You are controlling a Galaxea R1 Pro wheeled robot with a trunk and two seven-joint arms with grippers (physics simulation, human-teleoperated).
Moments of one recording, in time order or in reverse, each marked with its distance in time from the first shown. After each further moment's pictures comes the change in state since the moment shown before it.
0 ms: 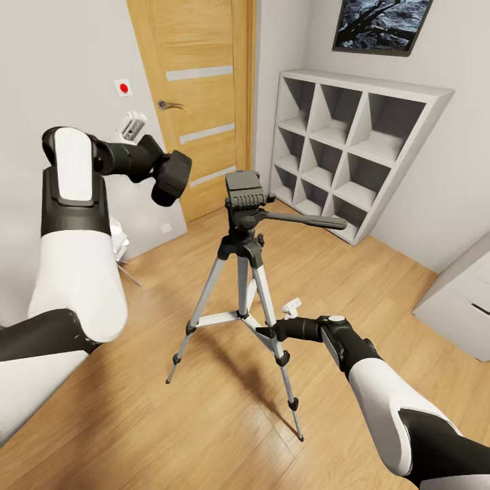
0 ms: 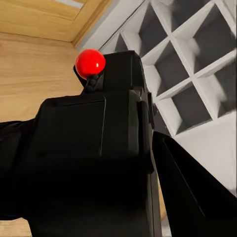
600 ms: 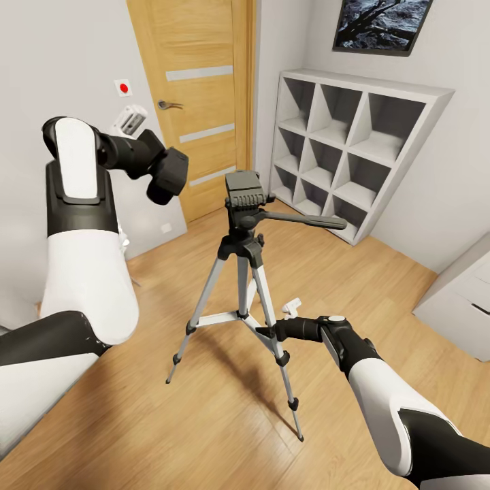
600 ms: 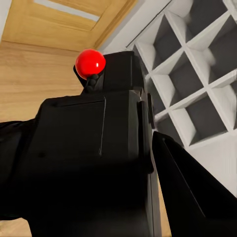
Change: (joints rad) left arm -0.002 -0.057 -0.001 -0.076 -0.009 -0.009 0.142; right arm 0.001 0.000 0.000 -0.002 0.000 0.000 0.001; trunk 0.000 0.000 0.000
